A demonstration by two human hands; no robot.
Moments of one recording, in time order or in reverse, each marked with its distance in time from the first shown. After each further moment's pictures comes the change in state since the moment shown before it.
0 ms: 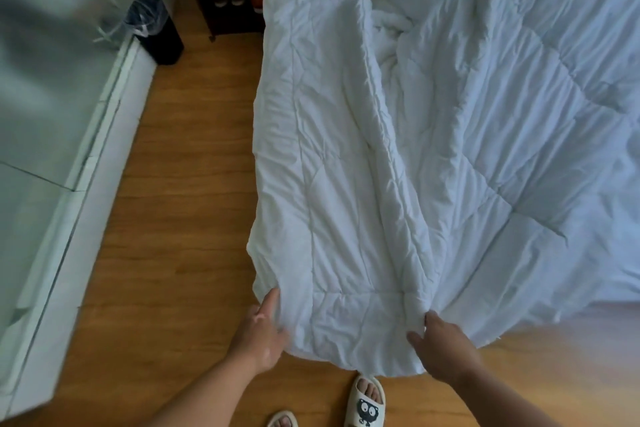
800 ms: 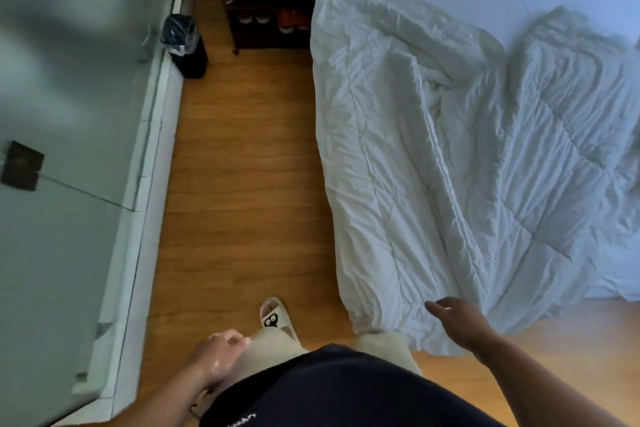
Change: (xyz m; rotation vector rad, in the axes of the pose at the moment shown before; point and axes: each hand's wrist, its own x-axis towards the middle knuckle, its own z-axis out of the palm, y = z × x) left_hand -0.071 -0.199 -0.334 0.090 -0.236 -0.127; right_hand -0.145 -0.267 -0.113 0.279 -0.022 0.215
